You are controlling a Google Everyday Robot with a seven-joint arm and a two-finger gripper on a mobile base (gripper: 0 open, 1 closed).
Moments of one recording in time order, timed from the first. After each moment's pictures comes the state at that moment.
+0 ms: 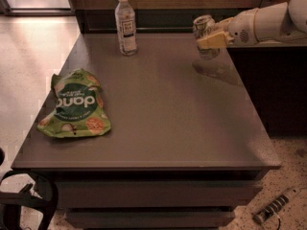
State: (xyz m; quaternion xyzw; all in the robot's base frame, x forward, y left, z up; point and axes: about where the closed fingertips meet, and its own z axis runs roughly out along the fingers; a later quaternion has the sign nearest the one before) arm 0.731 -0.186 0.917 -0.43 0.74 0.18 0.49
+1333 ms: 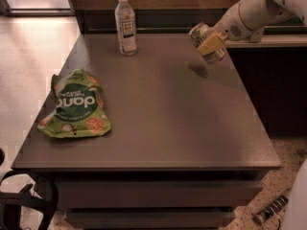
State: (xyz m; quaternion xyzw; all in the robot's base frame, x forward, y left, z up) arm 0.723 -0.185 0.904 -0.49 0.79 0.06 0.37
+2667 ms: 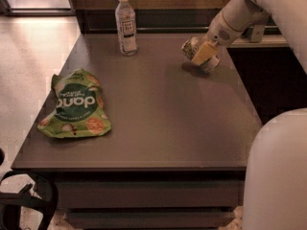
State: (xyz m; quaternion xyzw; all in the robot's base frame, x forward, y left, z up) arm 0.726 -0.171 0.864 -0.54 0.80 0.06 0.27
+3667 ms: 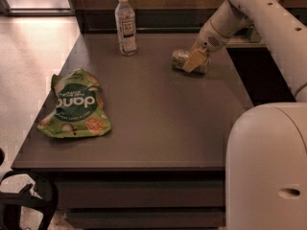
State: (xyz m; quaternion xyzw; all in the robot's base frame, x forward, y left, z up) arm 0.730 -0.139 0.832 -0.56 0.78 0.12 0.24
